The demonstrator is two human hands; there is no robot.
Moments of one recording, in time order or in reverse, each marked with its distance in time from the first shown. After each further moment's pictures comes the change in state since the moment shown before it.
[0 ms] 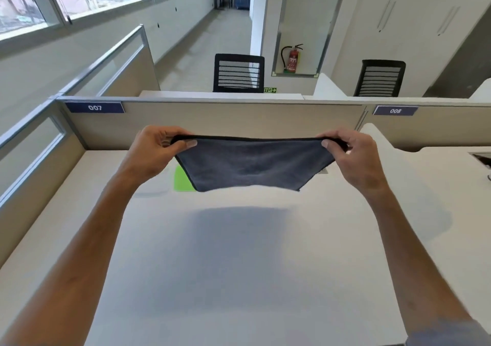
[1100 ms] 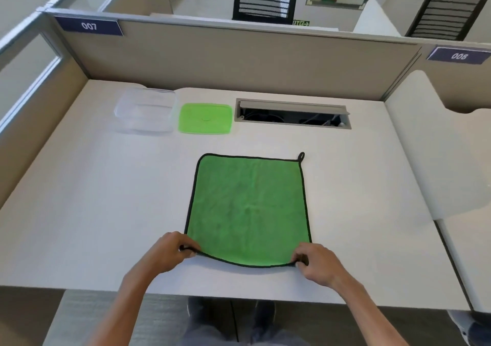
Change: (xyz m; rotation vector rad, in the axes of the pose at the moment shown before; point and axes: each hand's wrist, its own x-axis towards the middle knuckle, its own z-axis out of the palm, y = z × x) left_hand -0.275 -0.181 0.160 0.336 -0.603 -0.658; right_hand -0.285 0.176 0.105 -0.375 -1.069 0.311
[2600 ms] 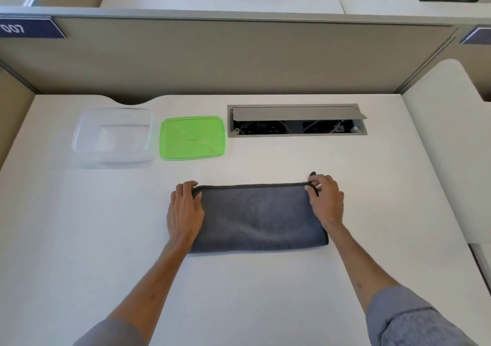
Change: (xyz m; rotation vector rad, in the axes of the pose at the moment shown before) left_hand 0.214 0.064 -0.087 -0.018 0.637 -0.121; right_hand 0.224 -0.014 -0.130 0.371 0.638 0.386
